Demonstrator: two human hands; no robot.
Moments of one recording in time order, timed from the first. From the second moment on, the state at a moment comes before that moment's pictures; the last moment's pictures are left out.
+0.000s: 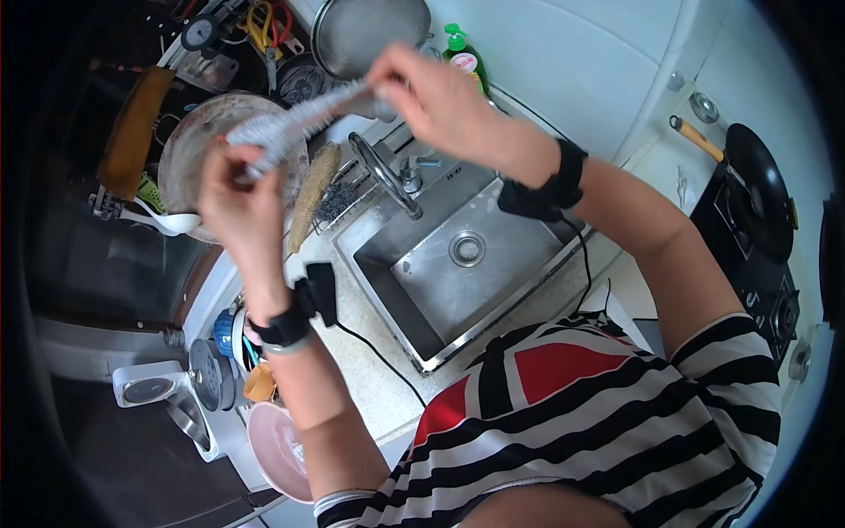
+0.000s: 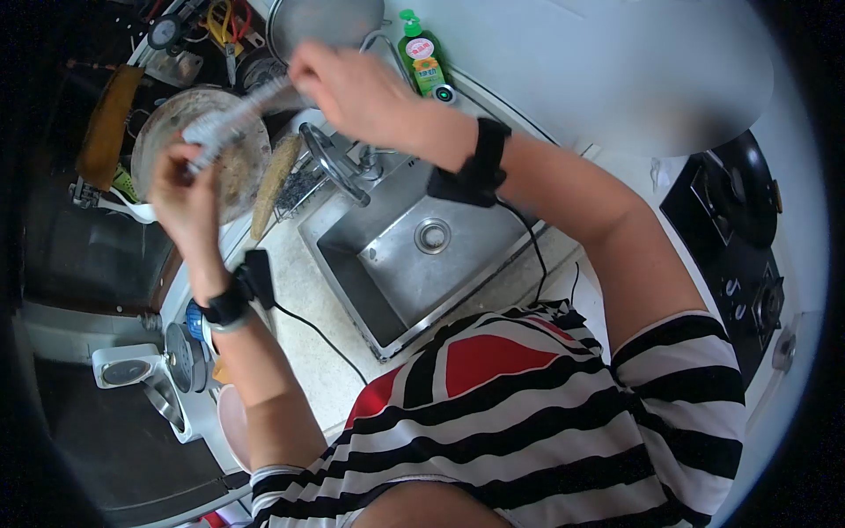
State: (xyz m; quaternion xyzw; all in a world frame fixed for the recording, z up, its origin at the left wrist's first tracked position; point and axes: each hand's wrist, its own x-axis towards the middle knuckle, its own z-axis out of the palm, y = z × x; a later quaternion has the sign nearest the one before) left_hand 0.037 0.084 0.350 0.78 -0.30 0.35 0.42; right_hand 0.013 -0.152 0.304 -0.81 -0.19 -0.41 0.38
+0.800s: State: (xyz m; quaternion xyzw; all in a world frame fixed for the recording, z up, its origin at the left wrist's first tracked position) left_hand -0.112 0.145 0.144 0.83 0.08 -0.23 0.50; right_hand -0.234 -0.584 0.023 -0.81 0.59 0.00 0.07
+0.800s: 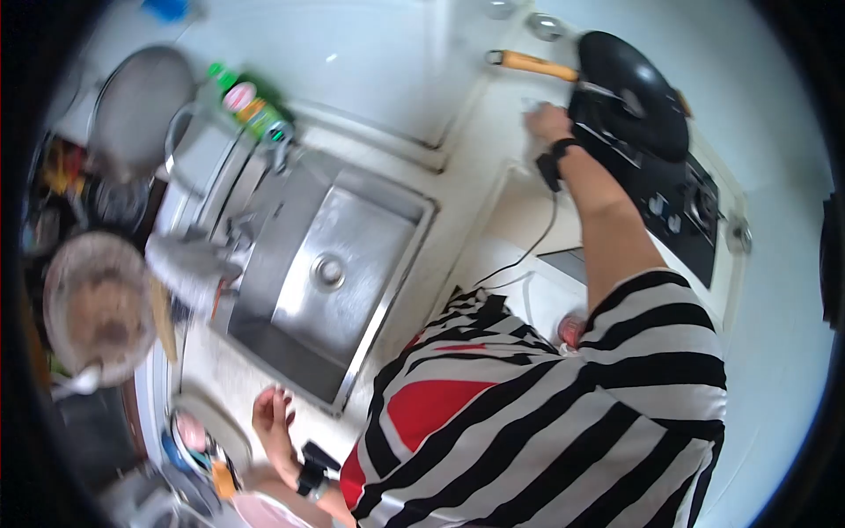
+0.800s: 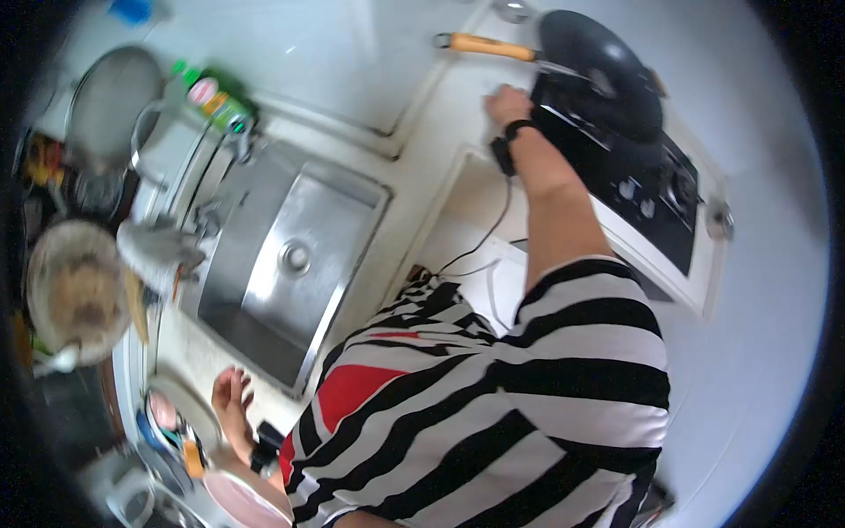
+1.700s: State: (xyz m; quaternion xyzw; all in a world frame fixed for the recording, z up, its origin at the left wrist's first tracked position) left_hand -0.185 0.173 0.081 0.74 0.05 -0.21 0.64; right_hand -0.158 -0.183 0.009 -0.94 -0.26 0.08 0.22
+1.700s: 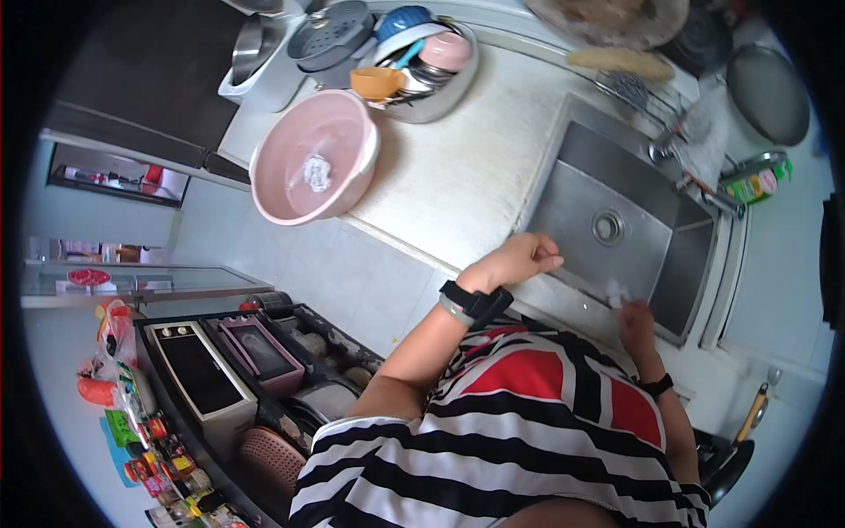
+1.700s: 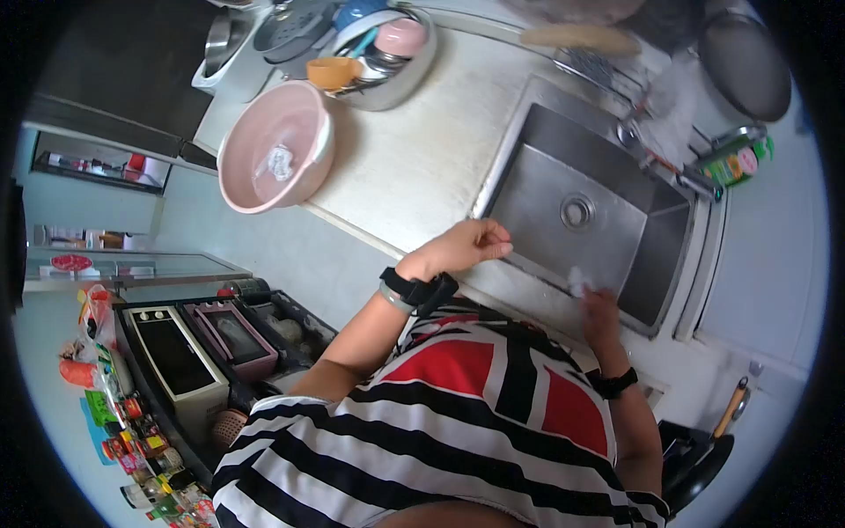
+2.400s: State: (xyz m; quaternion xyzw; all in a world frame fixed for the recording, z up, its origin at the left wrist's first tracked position) left_hand -0.251 0.259 0.094 0.47 0.36 0.10 0.80; right_hand -0.141 0.083 0.134 -0.72 -0.58 0.17 0.35
